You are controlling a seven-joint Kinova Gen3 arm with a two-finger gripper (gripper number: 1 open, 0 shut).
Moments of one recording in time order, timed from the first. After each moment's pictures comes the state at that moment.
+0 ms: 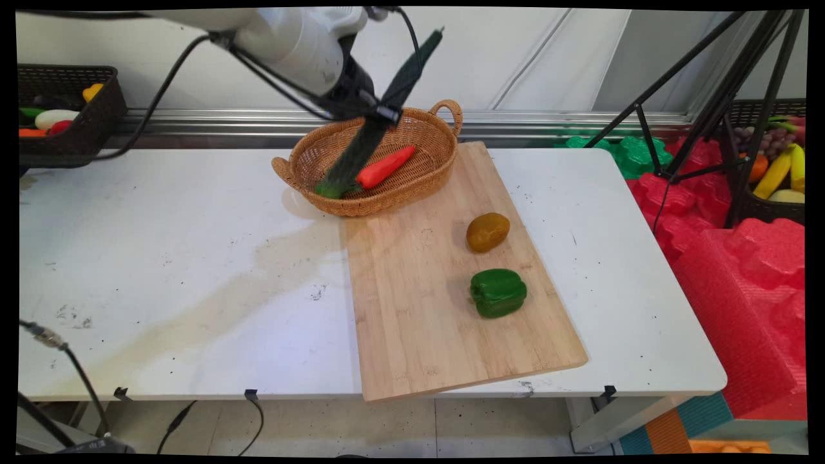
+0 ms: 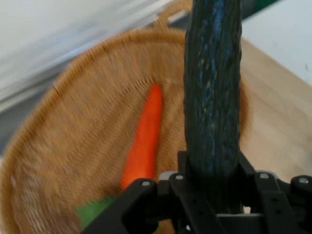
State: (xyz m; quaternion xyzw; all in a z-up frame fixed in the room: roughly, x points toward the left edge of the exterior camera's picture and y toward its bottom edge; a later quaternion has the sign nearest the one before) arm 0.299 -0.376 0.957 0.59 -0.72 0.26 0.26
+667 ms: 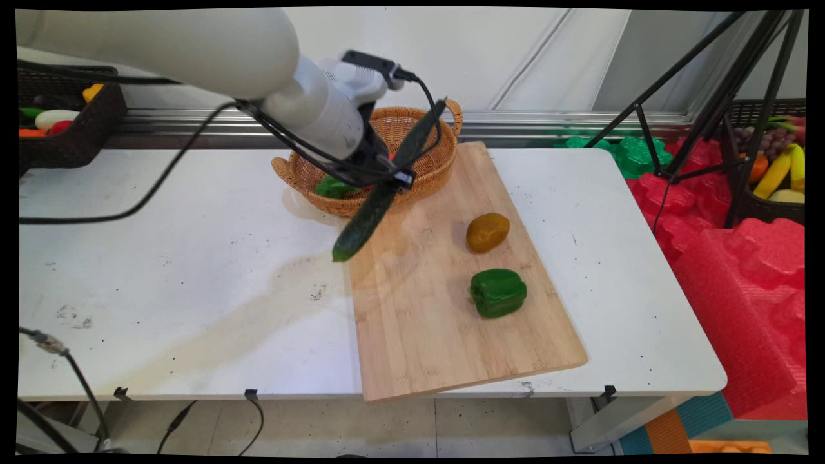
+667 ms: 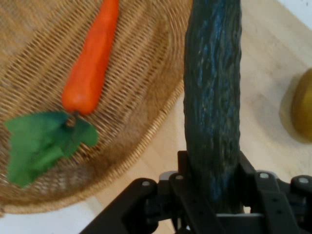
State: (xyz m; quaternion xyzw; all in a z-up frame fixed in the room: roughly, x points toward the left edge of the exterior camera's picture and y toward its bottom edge) arm 0.260 -0.342 0.911 0.63 -0.72 0.20 0.23
